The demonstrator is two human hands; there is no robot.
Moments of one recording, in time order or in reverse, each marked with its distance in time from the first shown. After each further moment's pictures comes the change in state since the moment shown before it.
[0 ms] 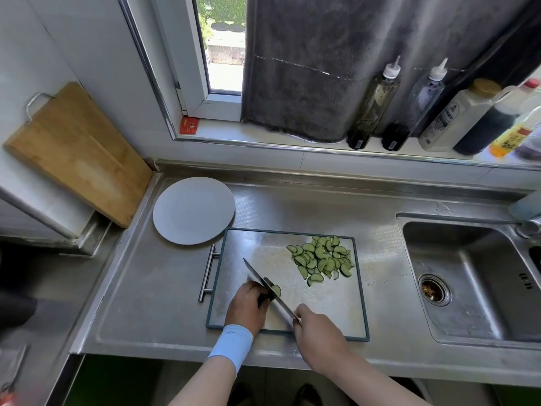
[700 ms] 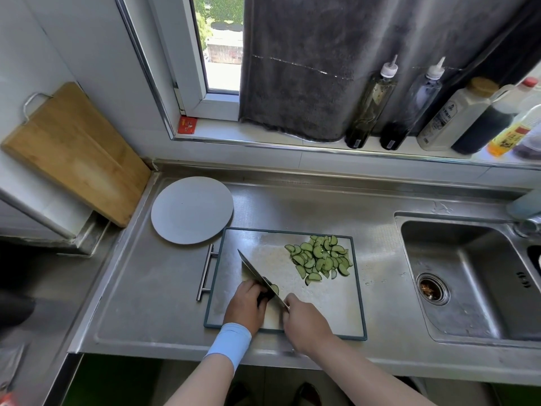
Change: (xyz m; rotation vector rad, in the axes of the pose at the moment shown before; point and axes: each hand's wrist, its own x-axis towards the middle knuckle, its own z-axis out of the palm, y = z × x) left_hand 0.000 0.001 0.001 0.032 0.007 0.078; right_hand 0.028 -0.012 0.004 0.044 -0.034 0.044
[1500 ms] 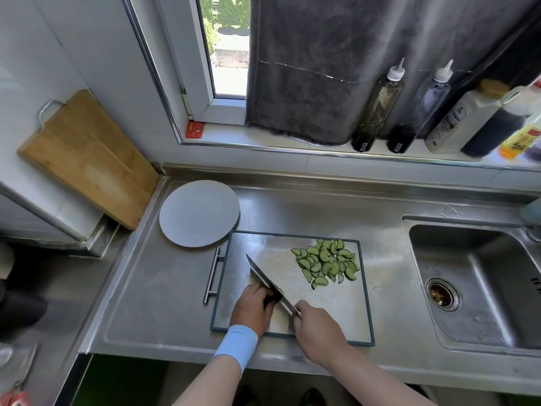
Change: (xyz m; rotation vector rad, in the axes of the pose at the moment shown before) left_hand 0.003 0.003 -0.003 0.013 -0.023 -0.030; right_hand -0.010 0.006 -0.007 -0.013 0.041 -0.037
